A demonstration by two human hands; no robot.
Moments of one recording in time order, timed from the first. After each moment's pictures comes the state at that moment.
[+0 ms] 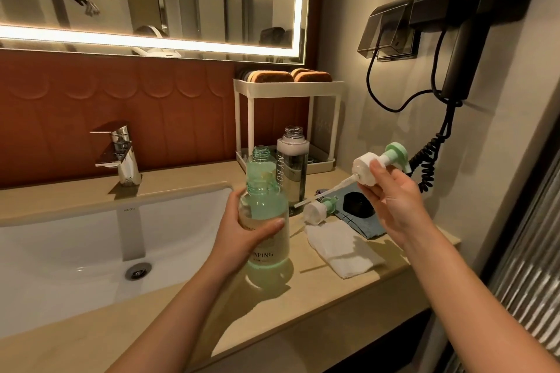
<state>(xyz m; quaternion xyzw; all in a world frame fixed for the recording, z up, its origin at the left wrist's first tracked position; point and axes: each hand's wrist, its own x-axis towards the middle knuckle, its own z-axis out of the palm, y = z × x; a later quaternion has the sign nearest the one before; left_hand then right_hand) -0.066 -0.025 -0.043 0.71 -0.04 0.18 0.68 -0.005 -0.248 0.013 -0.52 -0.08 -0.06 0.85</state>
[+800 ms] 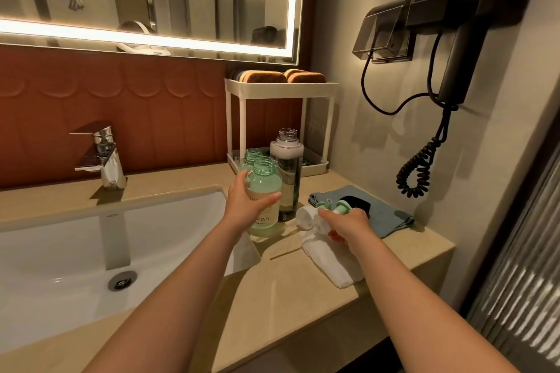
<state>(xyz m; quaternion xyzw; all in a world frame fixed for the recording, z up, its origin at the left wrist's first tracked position) 0.040 -0.014 -0.046 0.76 0.03 0.18 0.62 0.050 -0.211 -0.042 -0.82 0.14 0.01 0.56</state>
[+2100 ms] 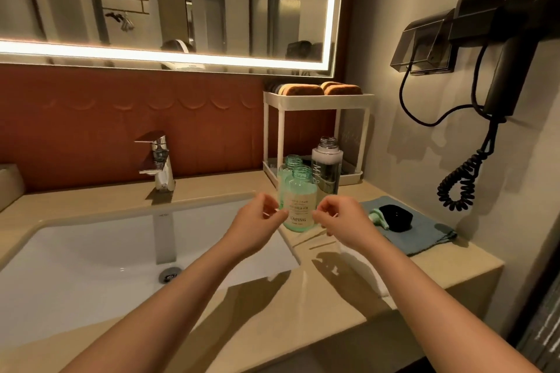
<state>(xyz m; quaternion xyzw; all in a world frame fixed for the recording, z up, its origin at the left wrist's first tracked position) -0.045 0.014 -0.015 0.88 0.02 0.18 0.43 0.013 -0.155 -0.011 -0.89 -0.19 -0.04 0.41</state>
